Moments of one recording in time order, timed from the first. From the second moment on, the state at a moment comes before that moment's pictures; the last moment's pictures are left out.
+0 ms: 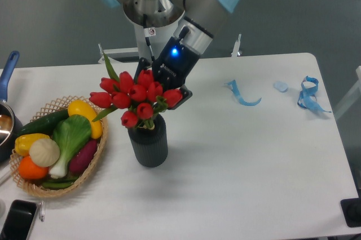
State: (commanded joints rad) arm 2.66 -1.57 -1.96 -0.82 0.55 1.10
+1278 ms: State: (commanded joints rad) arm 2.77 -1.56 -1.84 -0.82 0.38 0.87
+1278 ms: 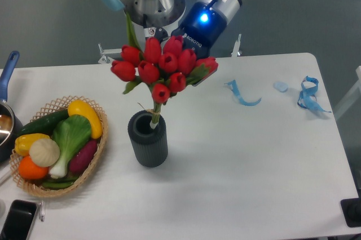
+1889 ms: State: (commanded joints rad) arm 2.85 -1.60 -1.76 -0.81 0.34 0.83
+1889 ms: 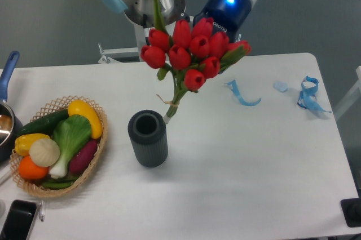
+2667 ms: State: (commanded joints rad) arm 2.94 -1.82 -1.54 -0.81 0.35 0.89
